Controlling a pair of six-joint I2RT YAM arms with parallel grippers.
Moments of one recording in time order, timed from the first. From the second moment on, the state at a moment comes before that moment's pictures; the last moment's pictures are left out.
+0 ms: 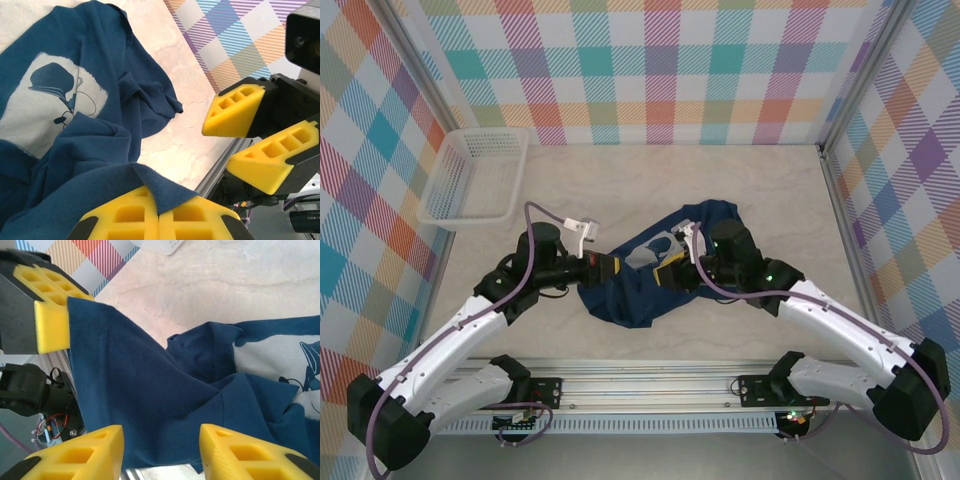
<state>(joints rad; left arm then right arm) -0.58 0.94 0.78 -0.33 0.49 -0.52 0.76 1.07 0.86 -0.35 -0.40 0.31</state>
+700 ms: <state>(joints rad) -0.69 1.04 0.75 -0.71 0.20 -0.57 0.62 1.41 1.02 -0.50 -0.12 0.31</state>
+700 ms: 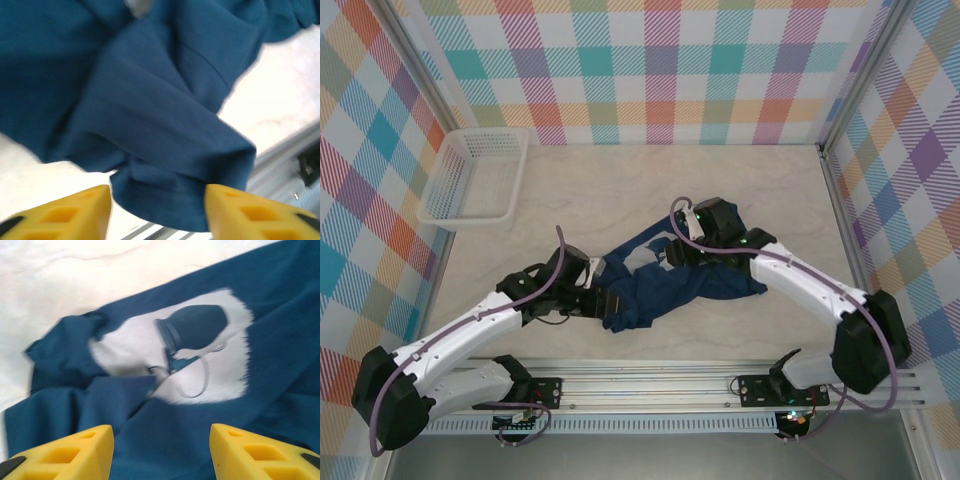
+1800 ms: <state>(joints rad) -0.47 1.85 1.13 -0.44 0.13 -0.49 0.44 2.31 1.83 -0.64 0.07 0.25</state>
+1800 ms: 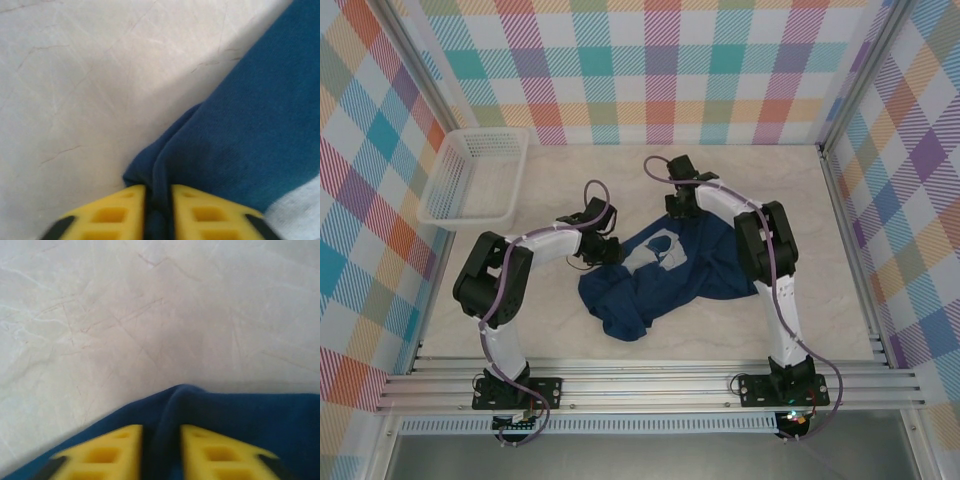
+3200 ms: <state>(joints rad) -0.76 1.27 0.88 -0.45 -0.03 -0.49 0.53 1.25 0.84 -0.49 -0.17 0.31</state>
